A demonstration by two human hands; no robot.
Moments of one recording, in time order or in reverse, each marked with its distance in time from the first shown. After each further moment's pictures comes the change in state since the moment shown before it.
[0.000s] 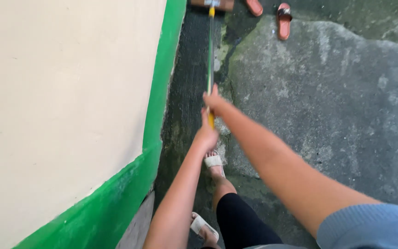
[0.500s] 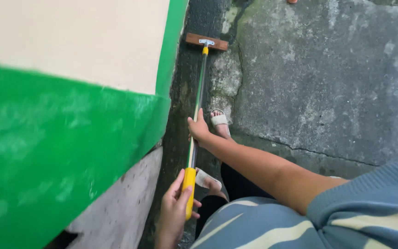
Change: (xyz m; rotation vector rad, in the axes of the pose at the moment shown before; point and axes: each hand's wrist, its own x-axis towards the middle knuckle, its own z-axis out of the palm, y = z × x) left_hand -0.428 -0.179 -0.006 -0.879 0.068 -0.253; right_hand -0.360 0.170 0.107 -0.165 -0.045 0.133
